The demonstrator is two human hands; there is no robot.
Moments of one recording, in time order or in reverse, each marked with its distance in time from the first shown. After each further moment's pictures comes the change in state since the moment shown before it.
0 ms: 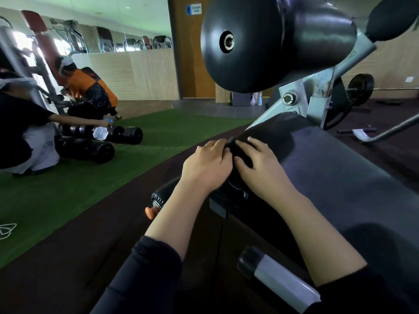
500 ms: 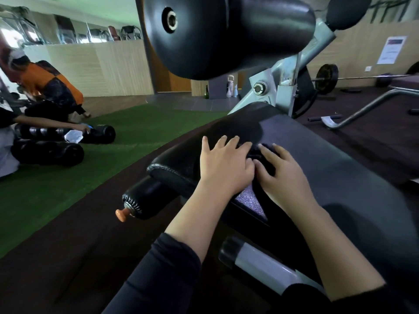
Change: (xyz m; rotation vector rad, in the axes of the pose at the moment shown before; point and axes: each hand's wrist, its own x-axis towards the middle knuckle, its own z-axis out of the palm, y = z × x) left_hand 0.000 0.060 0.063 0.400 -0.022 0.305; right_hand -0.042 0.075 -0.036 -0.113 0.222 0.172
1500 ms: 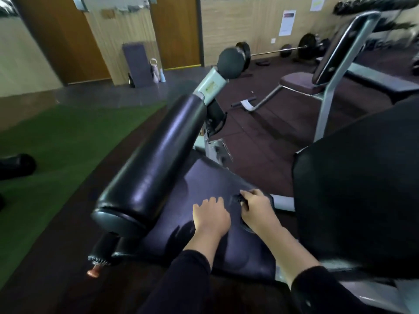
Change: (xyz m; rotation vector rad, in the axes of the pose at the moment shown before) left_hand 0.047 0.135 -0.137 -0.001 -0.557 0.106; right_hand 0.049 -0.028 -0.217 -0.291 -0.383 0.477
